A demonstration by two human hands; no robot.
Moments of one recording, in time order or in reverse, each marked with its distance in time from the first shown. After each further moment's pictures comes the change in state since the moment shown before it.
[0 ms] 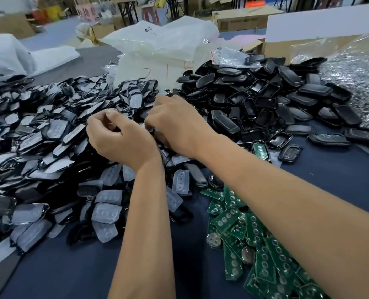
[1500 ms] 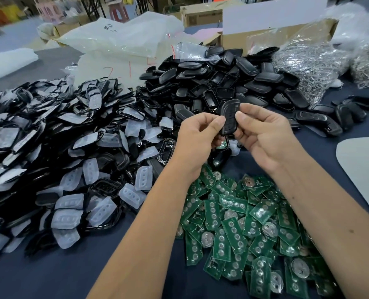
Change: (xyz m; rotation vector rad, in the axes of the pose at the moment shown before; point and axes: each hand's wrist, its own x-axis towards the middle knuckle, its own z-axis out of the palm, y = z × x) left_hand -0.135 0.012 0.007 -0.157 -1.487 -0.432; right_hand -0.184 0.083 -0.014 1.793 0.783 1.027
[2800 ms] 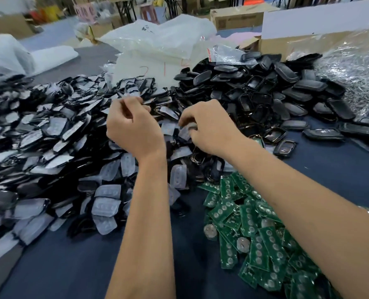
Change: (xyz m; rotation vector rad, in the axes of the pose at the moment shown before) left_hand 0.001 0.043 -0.114 0.156 1.187 0.412; right_hand 0.017 0.043 0.136 -1.495 -0.526 -0.586
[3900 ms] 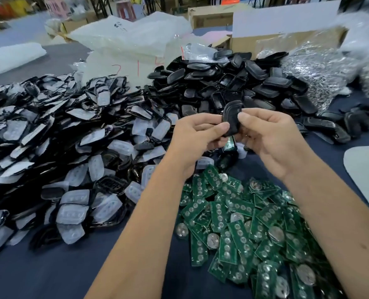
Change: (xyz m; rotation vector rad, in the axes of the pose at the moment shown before) left_hand -0.090 -0.004 0.030 -0.228 -1.244 -0.527; right_hand -0.099 0.082 -0.053 1.192 0.352 0.553
